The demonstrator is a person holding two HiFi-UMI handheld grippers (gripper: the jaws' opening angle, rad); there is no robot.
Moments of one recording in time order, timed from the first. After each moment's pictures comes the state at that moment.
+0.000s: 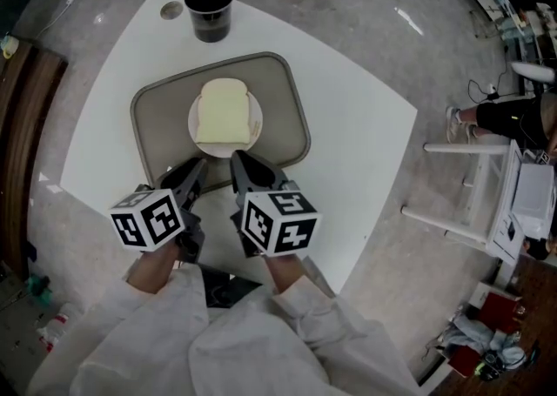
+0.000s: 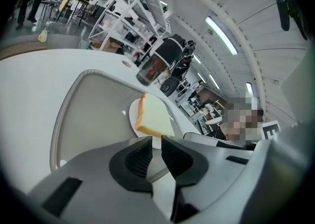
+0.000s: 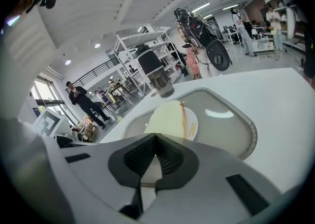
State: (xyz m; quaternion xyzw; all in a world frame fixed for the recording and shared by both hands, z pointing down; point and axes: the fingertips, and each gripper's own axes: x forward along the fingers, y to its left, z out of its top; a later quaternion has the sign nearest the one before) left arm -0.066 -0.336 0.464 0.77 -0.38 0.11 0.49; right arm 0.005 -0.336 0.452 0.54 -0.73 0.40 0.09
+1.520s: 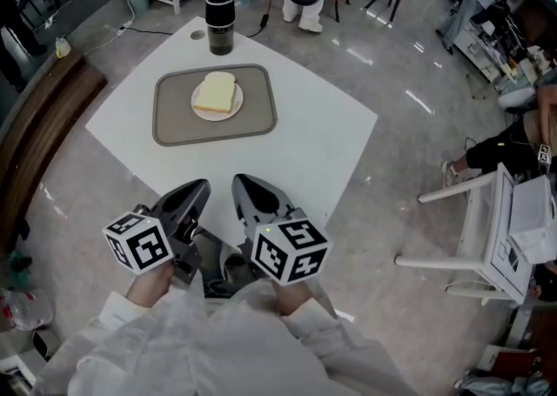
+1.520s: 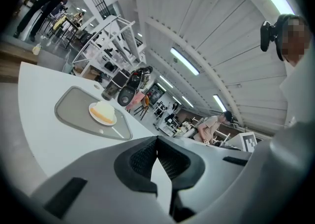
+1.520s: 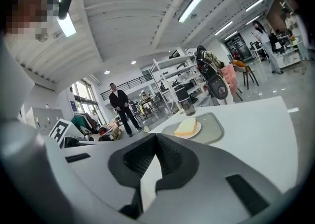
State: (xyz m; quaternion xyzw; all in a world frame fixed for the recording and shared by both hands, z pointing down) left arm 0.008 -0.100 0.320 0.86 -0.36 -0.05 0.37; right arm 0.066 -0.107 0.316 0.45 -0.85 0.27 0.00
